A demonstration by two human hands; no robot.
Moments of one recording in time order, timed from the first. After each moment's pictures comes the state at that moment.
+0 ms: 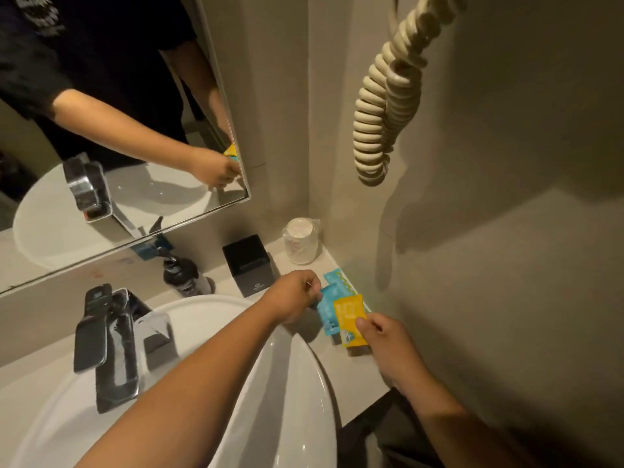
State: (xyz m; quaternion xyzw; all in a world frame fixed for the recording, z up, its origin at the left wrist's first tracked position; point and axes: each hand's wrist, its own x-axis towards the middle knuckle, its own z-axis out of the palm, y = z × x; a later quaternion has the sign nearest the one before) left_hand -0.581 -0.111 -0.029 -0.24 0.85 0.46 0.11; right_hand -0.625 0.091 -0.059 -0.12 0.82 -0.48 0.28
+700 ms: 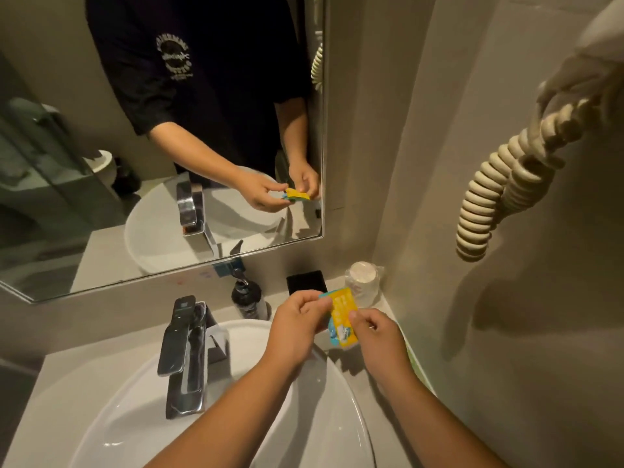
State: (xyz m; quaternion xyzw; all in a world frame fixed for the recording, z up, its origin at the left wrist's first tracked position) left_hand -0.527 -0.132 0.010 -0.39 0.54 0.70 -0.24; right_hand -0.627 -0.035 -0.029 -0.18 0.77 -0.55 0.27
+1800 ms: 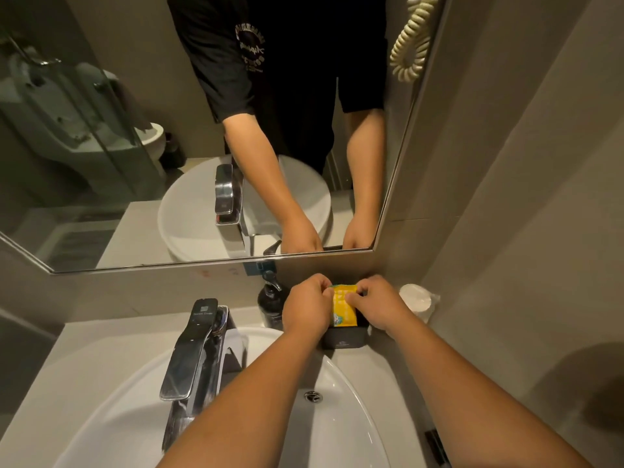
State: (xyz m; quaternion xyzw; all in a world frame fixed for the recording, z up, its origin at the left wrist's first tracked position) left_hand -0.560 -0.228 -0.041 -0.54 0.75 0.34 -0.17; right_hand -0.690 -0.173 -0.048 -0.42 0.83 -0.23 0.29
